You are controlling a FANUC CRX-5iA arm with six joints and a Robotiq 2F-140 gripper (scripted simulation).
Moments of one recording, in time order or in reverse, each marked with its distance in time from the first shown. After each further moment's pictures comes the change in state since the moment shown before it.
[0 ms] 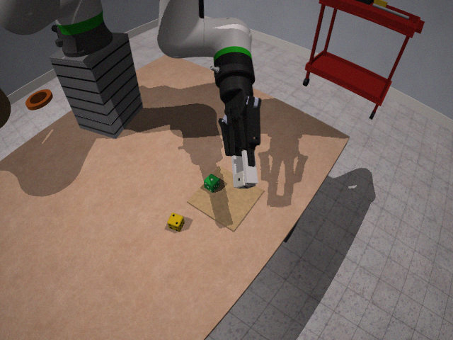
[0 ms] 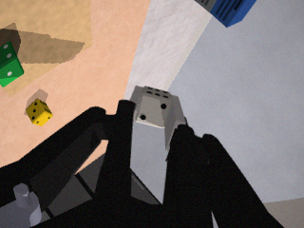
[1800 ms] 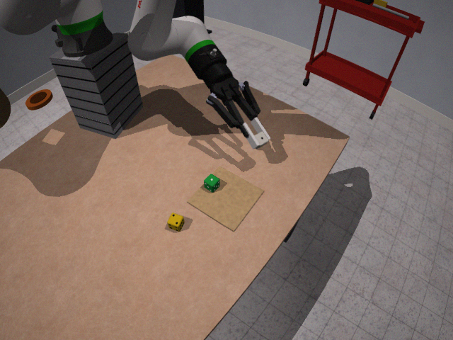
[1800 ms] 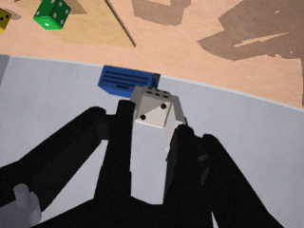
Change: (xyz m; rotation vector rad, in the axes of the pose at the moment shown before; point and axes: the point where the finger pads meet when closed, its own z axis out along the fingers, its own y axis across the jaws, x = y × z) arm 0.095 -0.064 -0.118 -0.430 0.334 -1.282
